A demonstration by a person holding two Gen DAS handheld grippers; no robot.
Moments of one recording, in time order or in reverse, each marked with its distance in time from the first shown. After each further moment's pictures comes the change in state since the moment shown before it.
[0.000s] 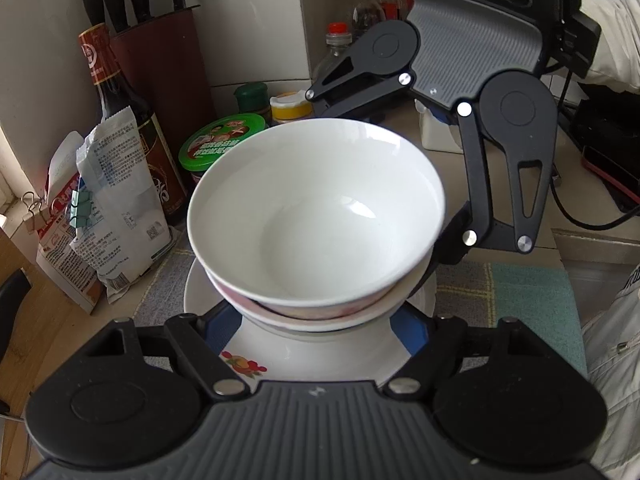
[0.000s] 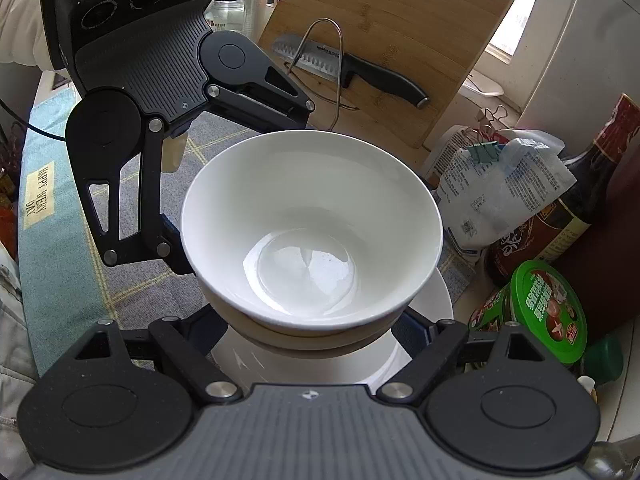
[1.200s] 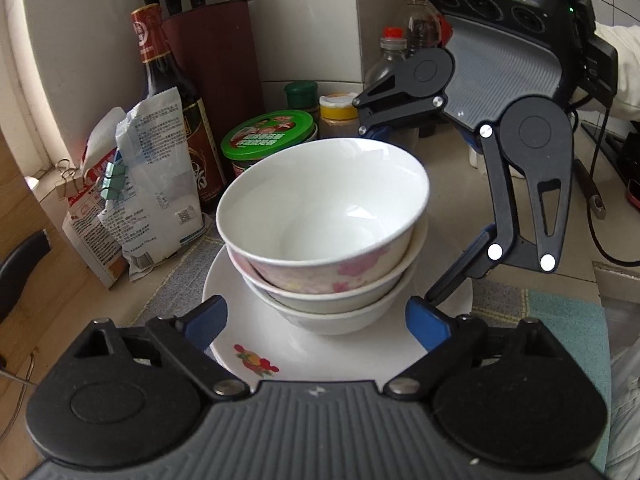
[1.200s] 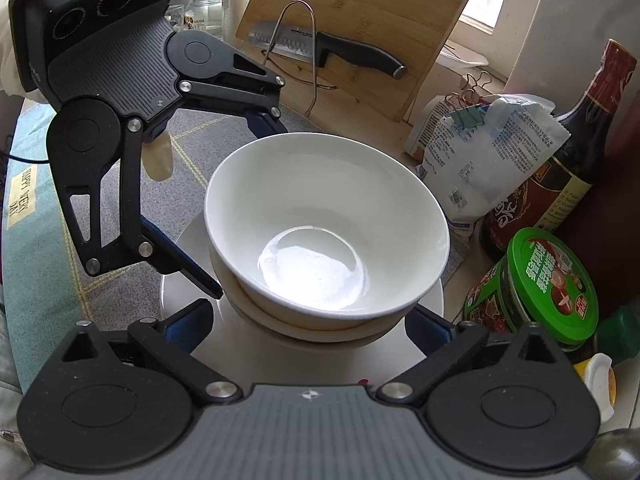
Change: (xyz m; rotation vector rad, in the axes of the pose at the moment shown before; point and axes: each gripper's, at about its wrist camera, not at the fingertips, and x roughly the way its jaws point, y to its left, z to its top) left arm 0.000 0.001 -0.013 -0.127 -0.058 0.139; right arm 0.016 -0.020 -0.018 0.066 -0.003 0.002
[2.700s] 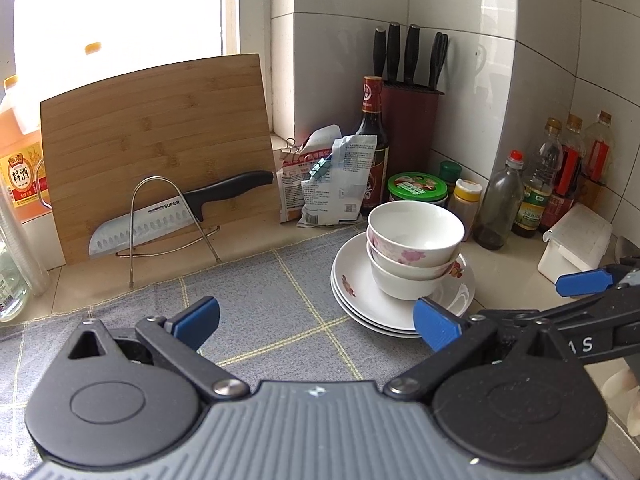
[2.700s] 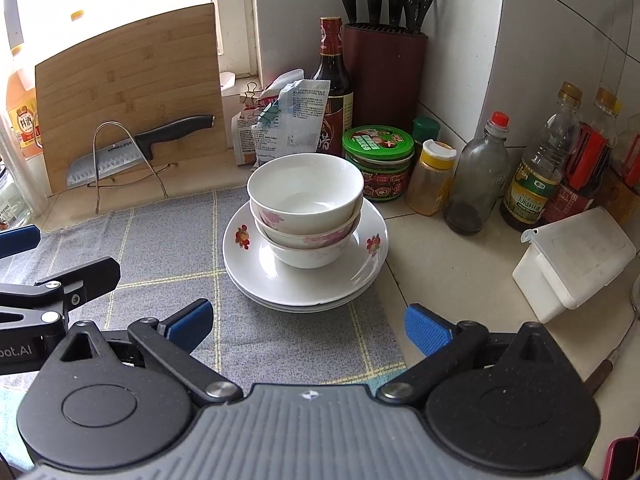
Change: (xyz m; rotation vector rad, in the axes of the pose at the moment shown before) left arm -0.173 -0.050 -0.027 -0.506 -0.069 0.431; right arm -0.085 0.167 0.024 0.881 -0.071 -0.594
